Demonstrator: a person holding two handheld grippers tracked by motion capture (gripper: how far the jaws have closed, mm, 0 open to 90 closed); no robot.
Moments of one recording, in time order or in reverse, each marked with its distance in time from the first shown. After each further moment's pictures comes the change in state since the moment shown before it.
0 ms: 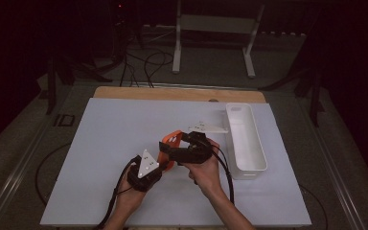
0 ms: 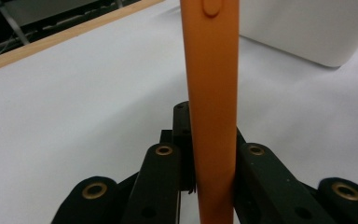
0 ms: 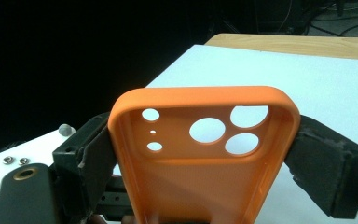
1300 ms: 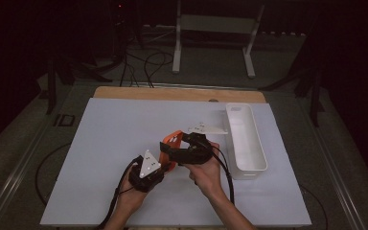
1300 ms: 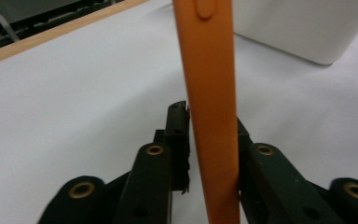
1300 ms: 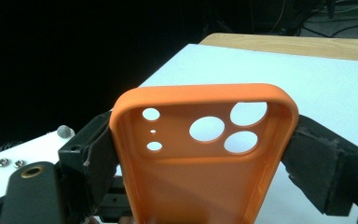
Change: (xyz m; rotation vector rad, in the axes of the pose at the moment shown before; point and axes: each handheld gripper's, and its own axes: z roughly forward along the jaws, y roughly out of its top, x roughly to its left) left arm 0.000 0.001 0.001 0.003 -0.031 -0.013; right arm 0.001 -0.002 -0.001 -0.001 -0.025 -0.009
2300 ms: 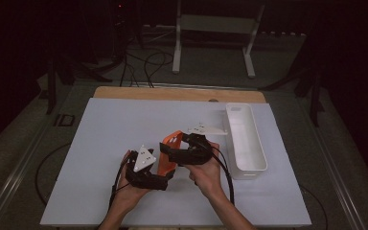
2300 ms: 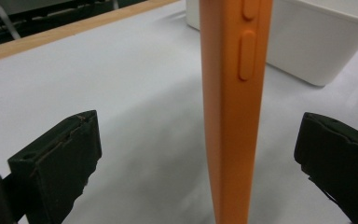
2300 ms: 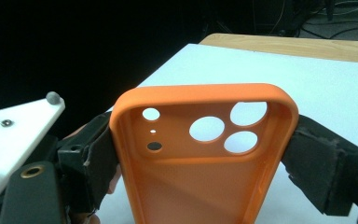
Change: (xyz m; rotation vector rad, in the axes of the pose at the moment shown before) left arm 0.010 0.010 -0.010 -0.022 -0.004 -0.069; right arm 0.001 -0.001 0.000 -0.002 -0.004 -0.017
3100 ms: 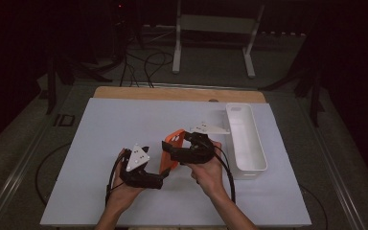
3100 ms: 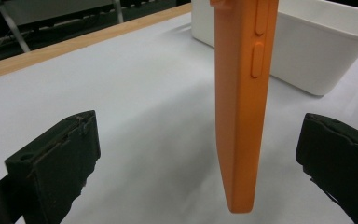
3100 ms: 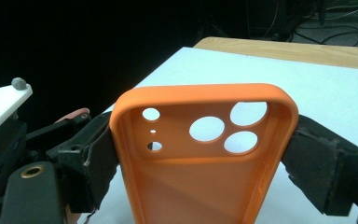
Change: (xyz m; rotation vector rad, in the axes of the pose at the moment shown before) left arm 0.008 0.003 -0.013 -0.032 0.003 0.001; right arm -0.003 0.003 -0.004 -0.010 -0.018 -0.009
